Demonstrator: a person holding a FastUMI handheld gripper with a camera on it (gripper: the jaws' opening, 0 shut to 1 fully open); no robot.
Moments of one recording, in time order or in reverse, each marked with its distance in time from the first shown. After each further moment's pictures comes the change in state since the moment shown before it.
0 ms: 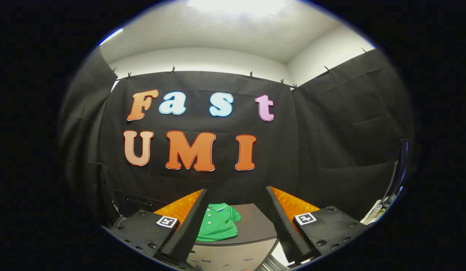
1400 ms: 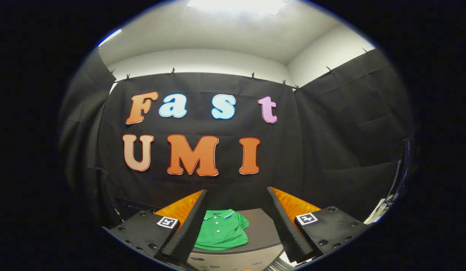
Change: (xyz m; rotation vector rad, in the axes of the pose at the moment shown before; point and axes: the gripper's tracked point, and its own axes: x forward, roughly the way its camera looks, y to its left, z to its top) arm 0.040 0.027 0.015 -0.011 0.025 0.001
